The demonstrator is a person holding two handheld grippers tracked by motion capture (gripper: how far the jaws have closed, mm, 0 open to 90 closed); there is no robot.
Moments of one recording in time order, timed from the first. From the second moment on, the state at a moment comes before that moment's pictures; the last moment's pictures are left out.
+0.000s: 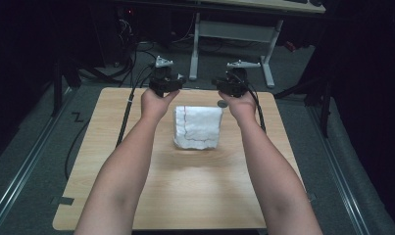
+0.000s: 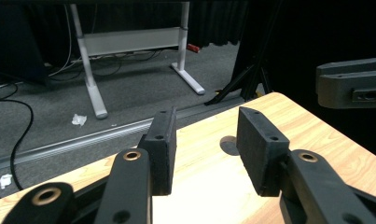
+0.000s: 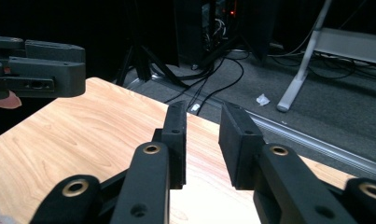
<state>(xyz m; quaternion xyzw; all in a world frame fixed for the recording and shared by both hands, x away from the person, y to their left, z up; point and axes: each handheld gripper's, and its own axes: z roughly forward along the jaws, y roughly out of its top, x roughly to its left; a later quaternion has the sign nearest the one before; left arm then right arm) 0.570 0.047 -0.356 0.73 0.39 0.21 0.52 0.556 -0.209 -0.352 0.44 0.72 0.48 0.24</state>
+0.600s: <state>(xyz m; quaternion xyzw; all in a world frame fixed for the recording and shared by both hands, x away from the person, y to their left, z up) 0.533 0.066 -0.350 0.73 0.39 0.23 0.52 0.526 -0.212 -0.348 0.43 0.72 0.47 0.26</state>
